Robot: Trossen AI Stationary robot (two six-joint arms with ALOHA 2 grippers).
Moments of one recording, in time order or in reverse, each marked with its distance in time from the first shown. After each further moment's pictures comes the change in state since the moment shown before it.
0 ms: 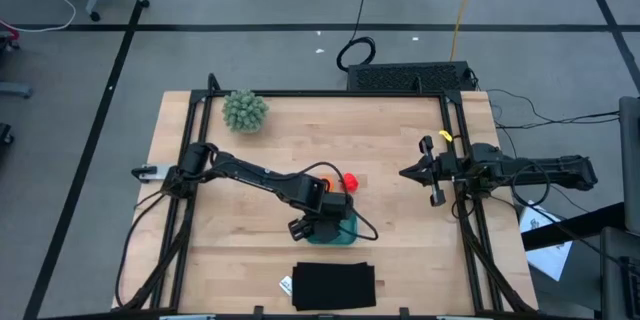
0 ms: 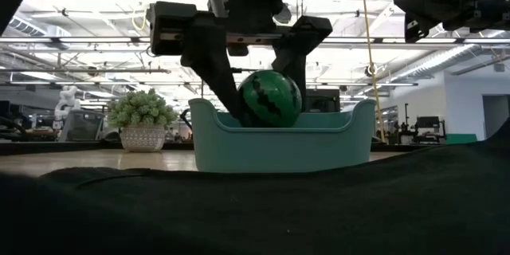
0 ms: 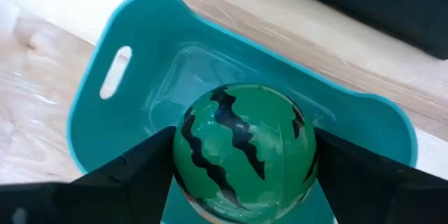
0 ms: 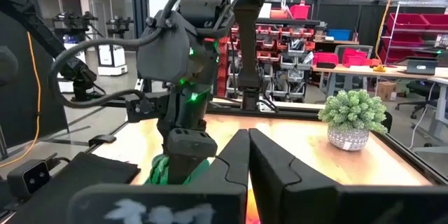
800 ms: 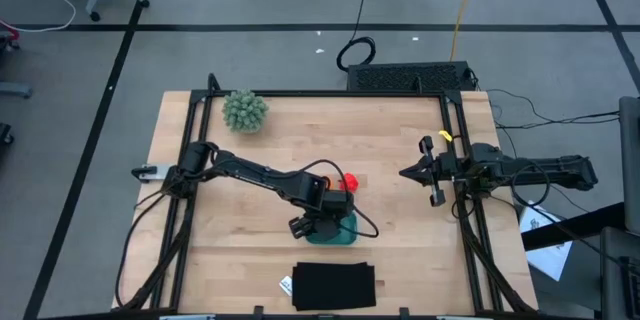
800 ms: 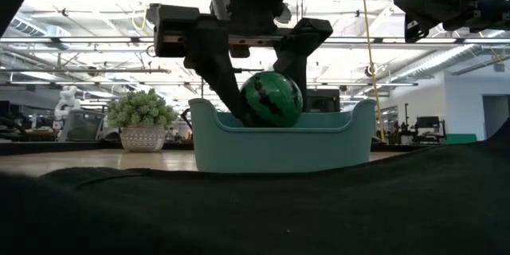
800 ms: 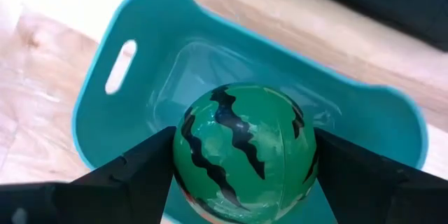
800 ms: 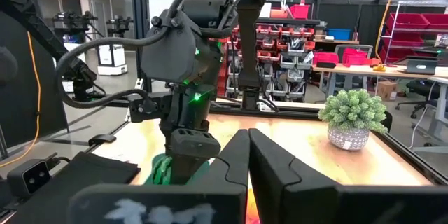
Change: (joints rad) left arm 0.018 0.000 0.000 0.005 0.009 0.017; right arm 0.000 0.000 0.000 0.000 0.000 0.000
